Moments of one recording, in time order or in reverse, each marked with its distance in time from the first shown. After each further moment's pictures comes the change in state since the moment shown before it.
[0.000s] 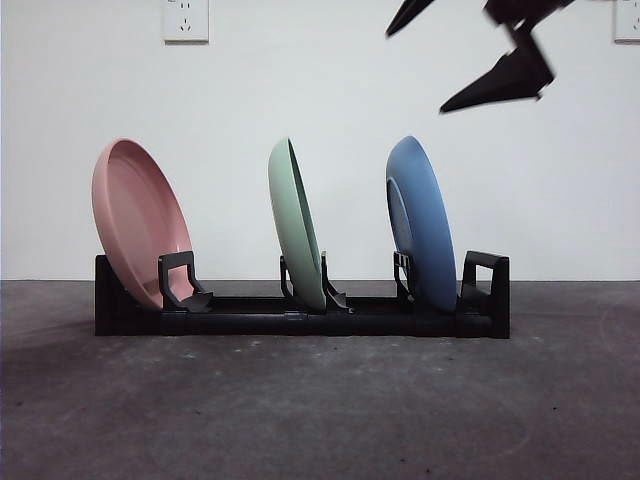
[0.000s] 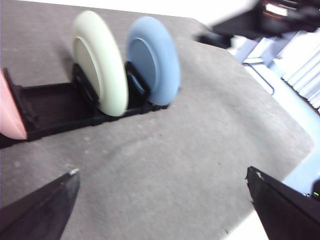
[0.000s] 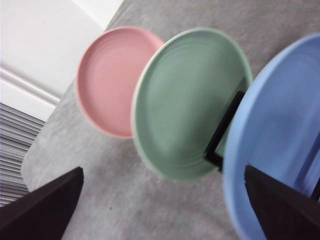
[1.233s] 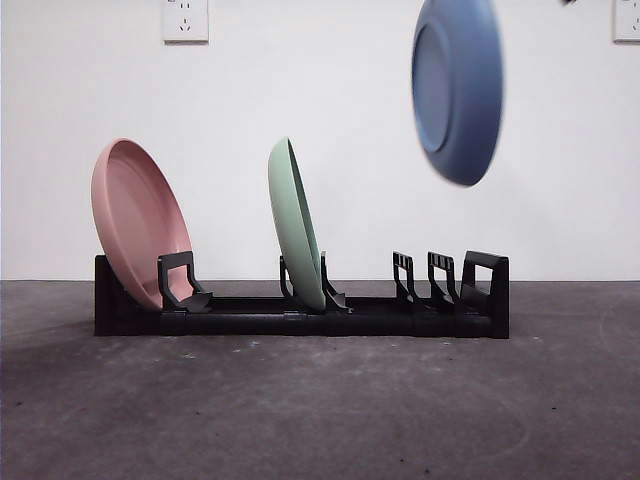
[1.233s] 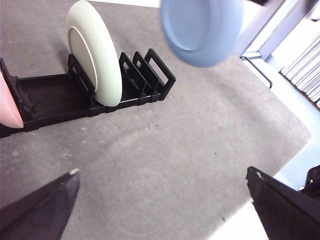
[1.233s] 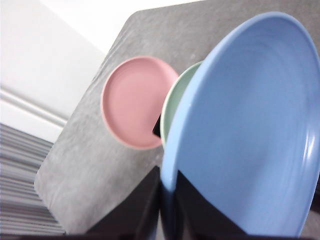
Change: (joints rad) left arm 0.000 -0.036 0.002 -0.061 0.007 0.019; right arm 0.002 -0.133 0.175 -0.247 0.063 0.047
